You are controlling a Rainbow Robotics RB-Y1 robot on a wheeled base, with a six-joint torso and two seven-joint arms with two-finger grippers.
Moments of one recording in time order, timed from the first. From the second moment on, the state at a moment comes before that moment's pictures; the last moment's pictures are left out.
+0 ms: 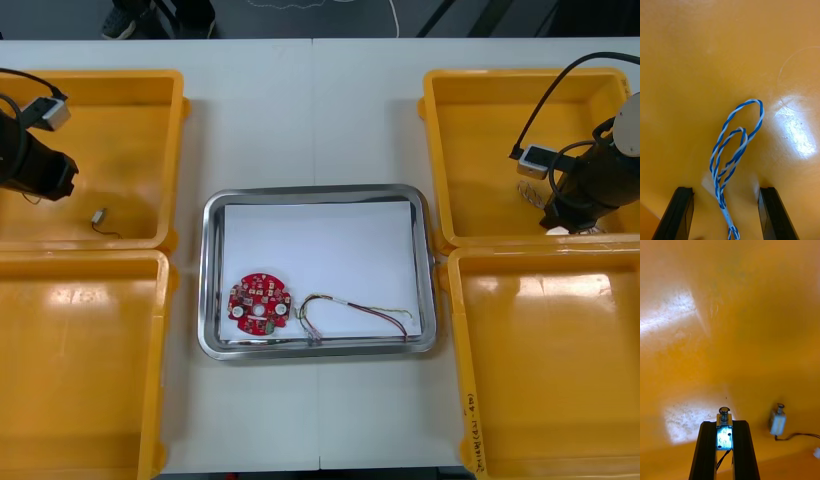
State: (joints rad) right arm -0.72 -0.70 0.13 -1.11 -0.72 1.38 2.52; left arm -0.72 0.78 0.01 -1.19 0.75 1.49 -1.87
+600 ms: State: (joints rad) right arm -0.72 -0.70 0.13 -1.11 -0.73 1.38 2.52; left arm -0.72 0.78 0.09 -1.61 0.74 1.89 -1.36
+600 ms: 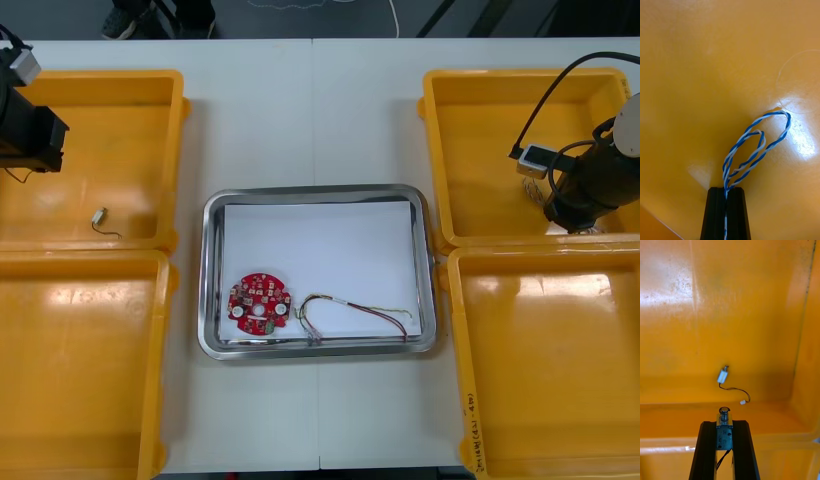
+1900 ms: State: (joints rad) right arm -0.92 -0.70 0.13 -1.16 -0.76 1.75 2.26; left arm -0.75 0.55 -0.24 -1.94 0.70 1.91 -0.82
